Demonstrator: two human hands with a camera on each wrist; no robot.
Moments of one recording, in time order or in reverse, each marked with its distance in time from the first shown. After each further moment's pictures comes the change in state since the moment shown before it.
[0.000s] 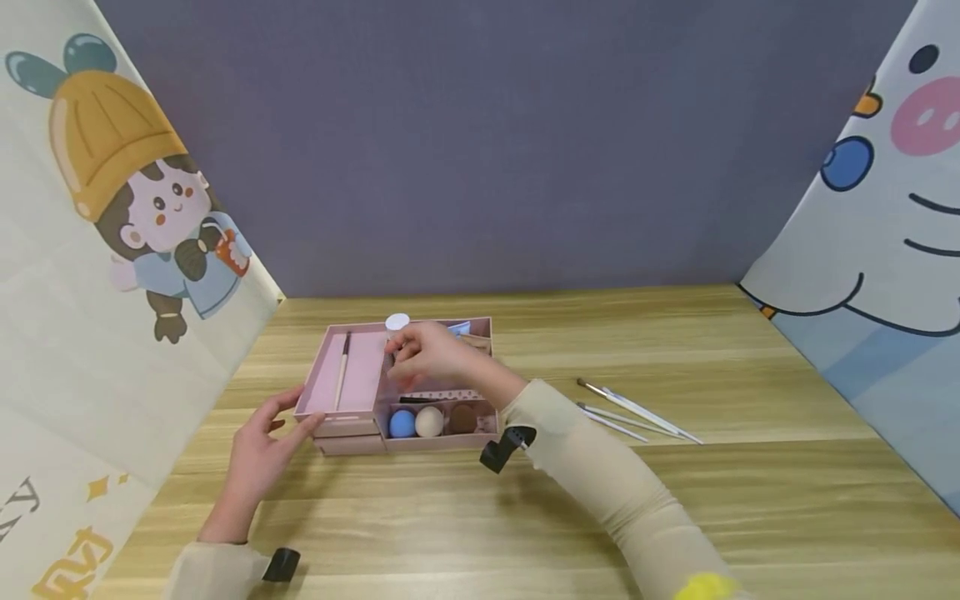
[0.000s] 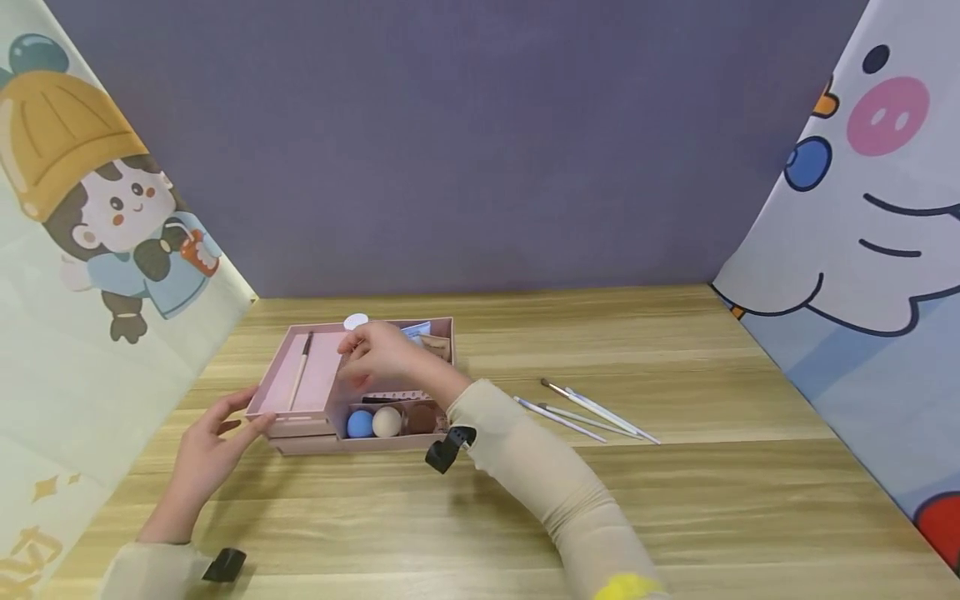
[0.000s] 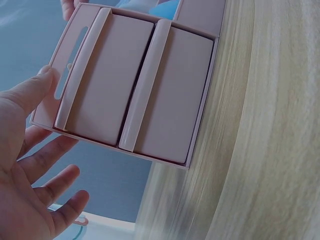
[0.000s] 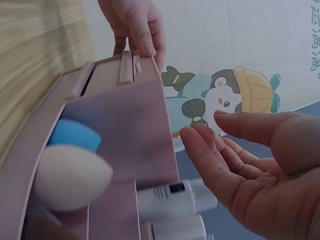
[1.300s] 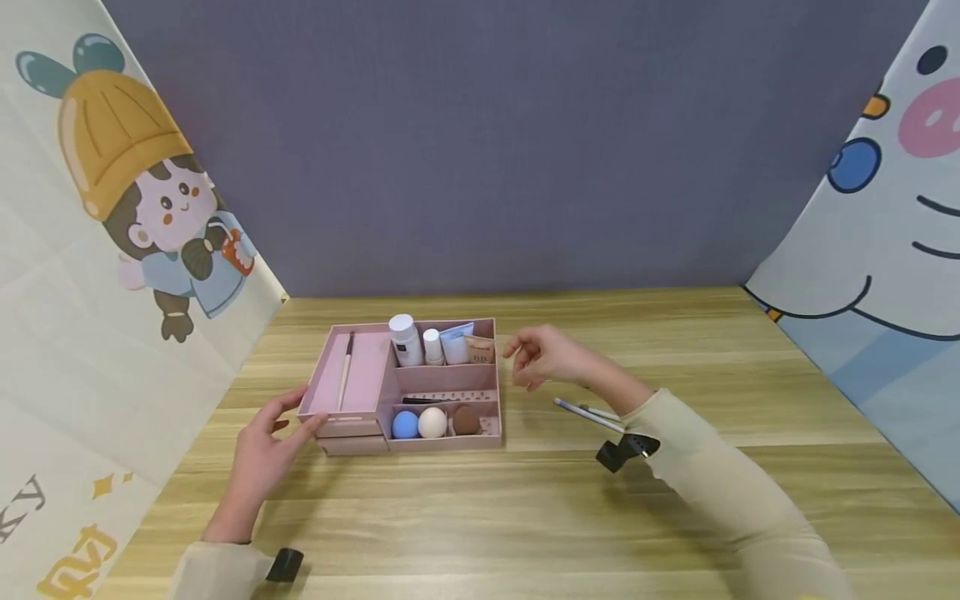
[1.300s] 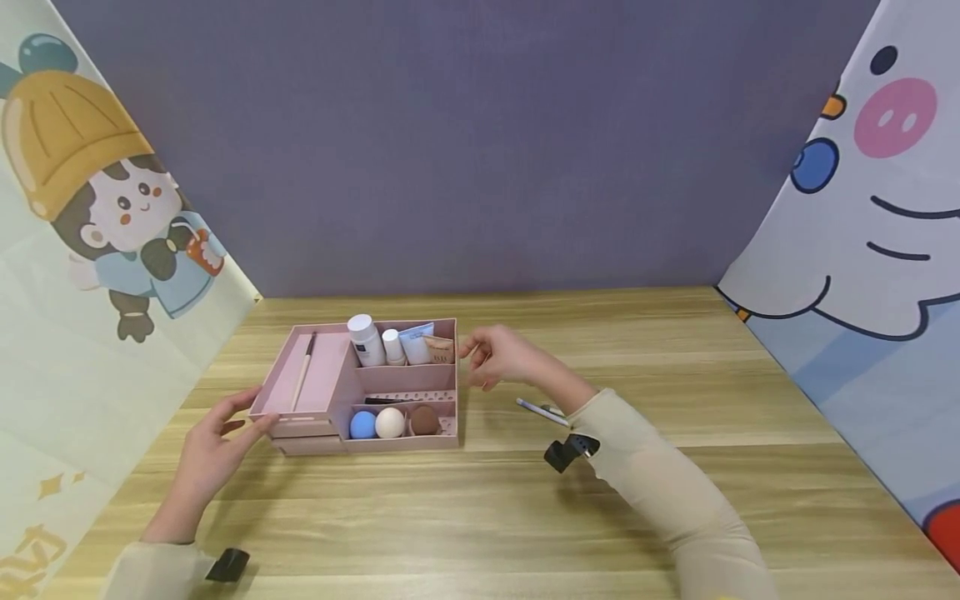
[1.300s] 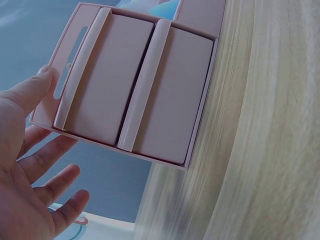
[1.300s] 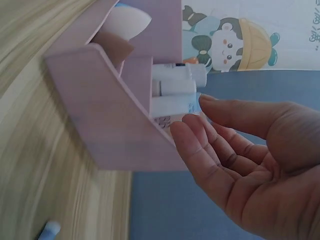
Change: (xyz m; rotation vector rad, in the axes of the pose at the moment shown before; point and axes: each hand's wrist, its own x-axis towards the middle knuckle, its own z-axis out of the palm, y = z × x) left_hand 0.000 -0.002 -0.001 -0.006 0.017 -0.001; right_hand -0.096 0.048 -0.090 -0.113 0.088 0.090
